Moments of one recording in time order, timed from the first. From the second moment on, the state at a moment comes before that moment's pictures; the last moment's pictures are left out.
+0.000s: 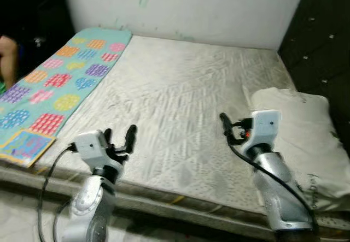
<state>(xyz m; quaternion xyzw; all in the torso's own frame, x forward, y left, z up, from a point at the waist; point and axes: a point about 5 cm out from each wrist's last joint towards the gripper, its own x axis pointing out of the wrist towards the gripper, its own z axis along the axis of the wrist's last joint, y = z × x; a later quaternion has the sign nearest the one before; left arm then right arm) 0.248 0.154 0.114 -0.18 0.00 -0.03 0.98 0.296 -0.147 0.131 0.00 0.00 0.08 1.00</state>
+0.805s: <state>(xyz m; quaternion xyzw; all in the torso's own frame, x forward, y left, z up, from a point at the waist) 0.249 0.149 0.114 -0.18 0.00 -0.04 0.98 0.294 -0.153 0.122 -0.01 0.02 0.08 1.00</state>
